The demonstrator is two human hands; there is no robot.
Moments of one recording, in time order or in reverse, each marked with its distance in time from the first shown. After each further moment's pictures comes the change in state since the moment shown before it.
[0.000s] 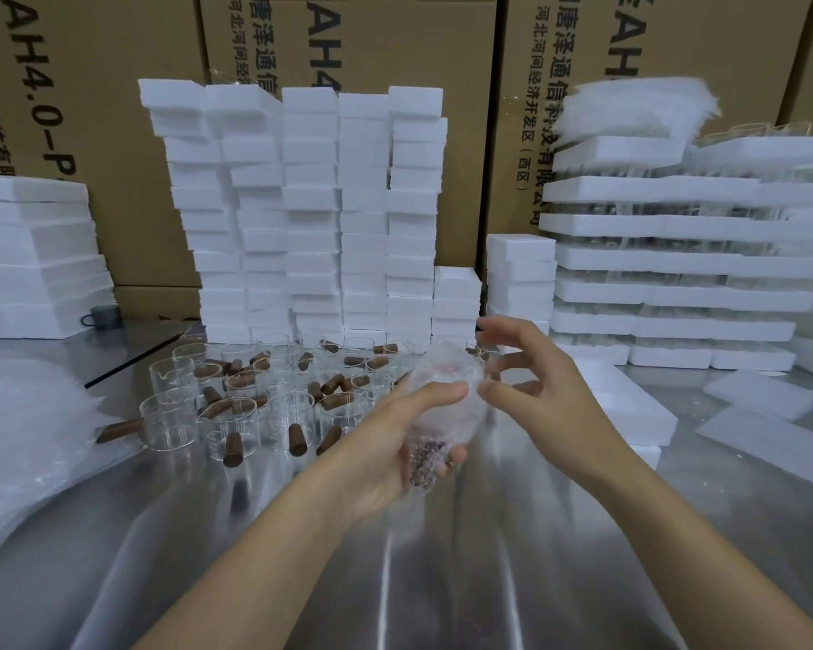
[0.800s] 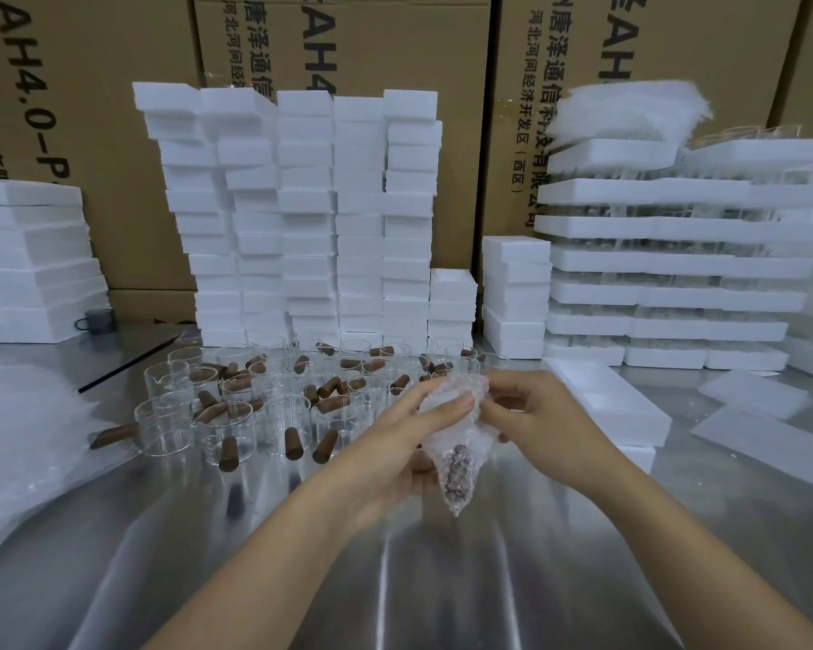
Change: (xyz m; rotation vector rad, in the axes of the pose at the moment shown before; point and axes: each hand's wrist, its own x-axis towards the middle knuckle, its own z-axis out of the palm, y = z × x) left_hand 0.009 -0.013 -0.004 0.164 0.005 0.017; right_hand 0.006 0.028 0.000 -0.111 -0.147 0.049
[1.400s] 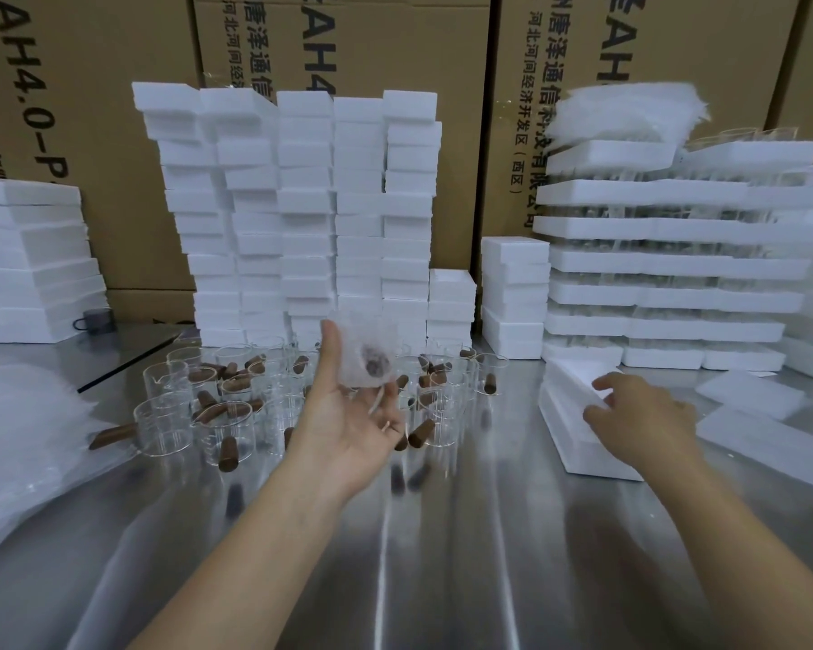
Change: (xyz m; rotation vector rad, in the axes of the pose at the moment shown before) left_hand 0.003 0.020 -0.026 -0.782 0.350 0.117; right_hand -0.003 0.067 -0.071 -0.781 0.302 0.602
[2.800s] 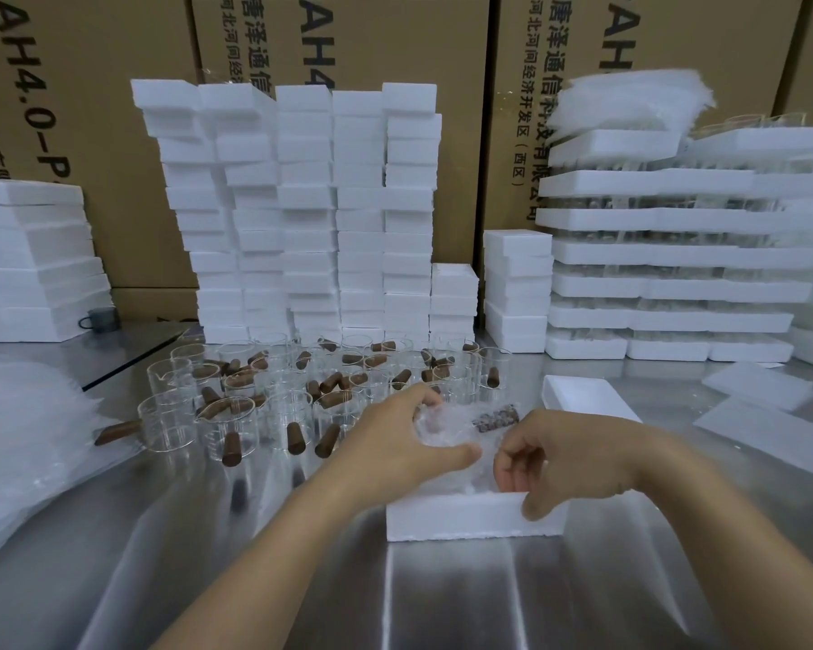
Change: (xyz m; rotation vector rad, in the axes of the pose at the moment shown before) left_hand -0.007 -0.021 -0.012 1.746 -0.203 0.317; right_hand -0.056 -0.060 -0.033 0.126 -0.888 -0.581
